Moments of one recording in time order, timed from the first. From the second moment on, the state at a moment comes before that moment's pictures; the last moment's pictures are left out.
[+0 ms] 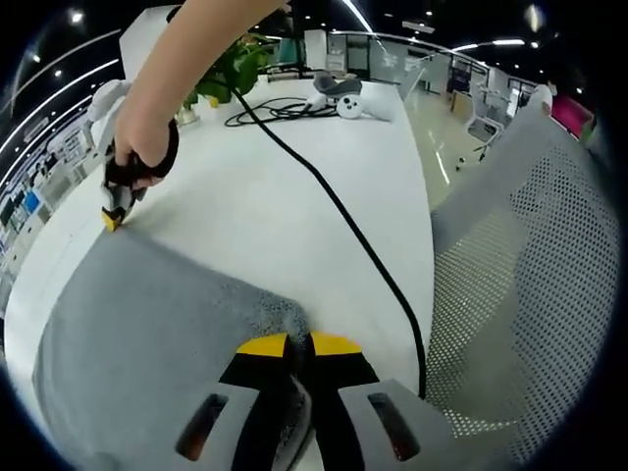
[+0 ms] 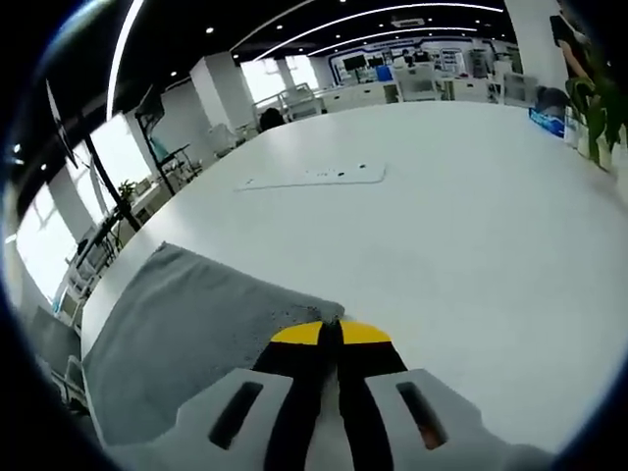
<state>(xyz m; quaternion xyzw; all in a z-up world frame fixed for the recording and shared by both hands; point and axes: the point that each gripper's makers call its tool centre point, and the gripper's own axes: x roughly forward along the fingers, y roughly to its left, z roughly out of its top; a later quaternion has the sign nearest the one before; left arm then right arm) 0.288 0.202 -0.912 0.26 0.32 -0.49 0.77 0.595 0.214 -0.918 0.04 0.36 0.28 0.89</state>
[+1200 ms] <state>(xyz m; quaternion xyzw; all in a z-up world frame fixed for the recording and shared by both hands) 0.292 0.149 -0.871 0.21 0.25 -0.54 0.78 0.586 0.161 -0.878 0.06 0.34 0.26 0.90</state>
